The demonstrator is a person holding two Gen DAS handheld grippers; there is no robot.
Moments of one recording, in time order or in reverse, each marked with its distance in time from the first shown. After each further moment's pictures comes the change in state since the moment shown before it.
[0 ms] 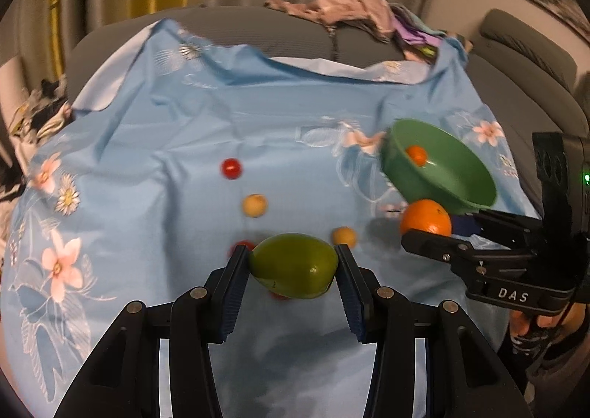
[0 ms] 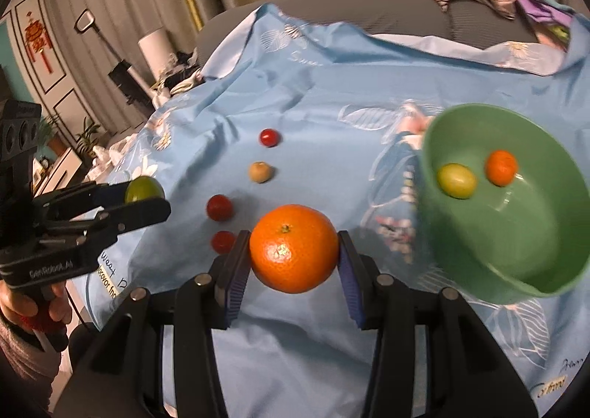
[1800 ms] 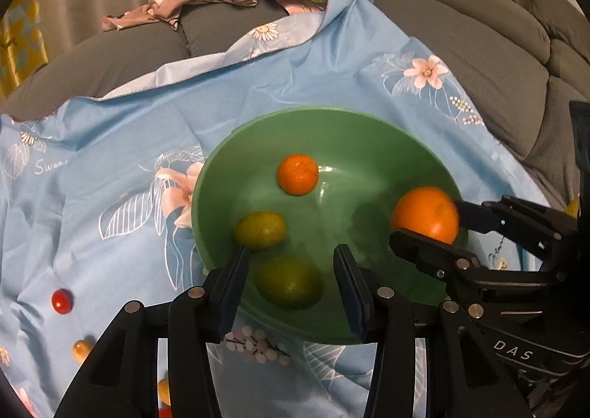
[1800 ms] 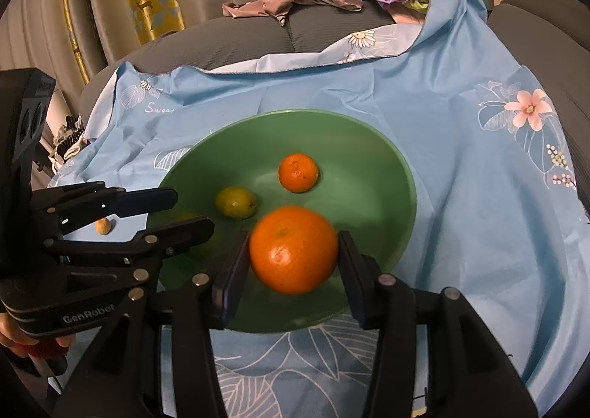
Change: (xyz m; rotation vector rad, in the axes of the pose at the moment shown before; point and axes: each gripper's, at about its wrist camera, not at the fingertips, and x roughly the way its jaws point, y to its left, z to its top) left arm 0.127 -0.168 0.072 0.325 0.080 -0.150; right arm -0.049 -0.138 -0.009 0.209 -0.123 -0.349
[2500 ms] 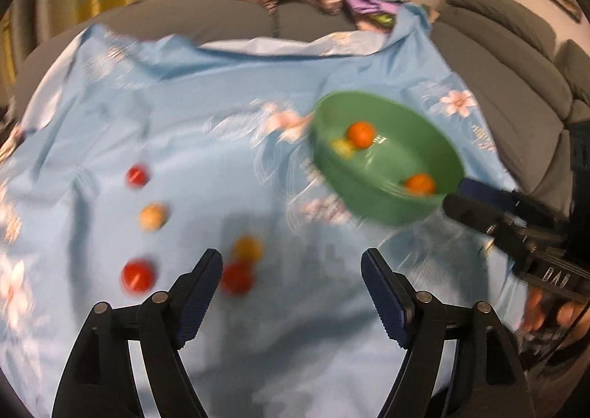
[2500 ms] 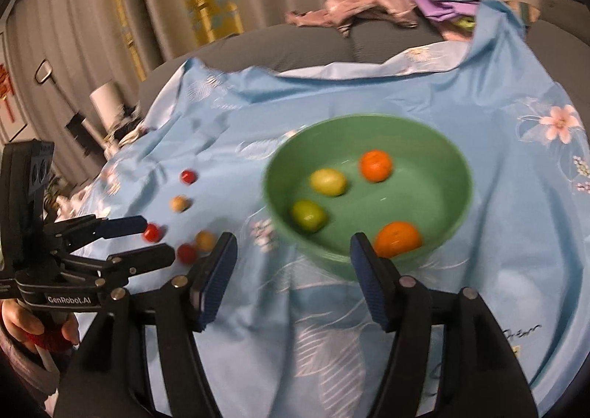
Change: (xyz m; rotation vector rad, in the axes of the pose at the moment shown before) left arm -0.093 0.054 -0.104 -0.258 -0.003 0.077; right arm -0.045 0.055 -0.027 -0.080 -0.014 0.191
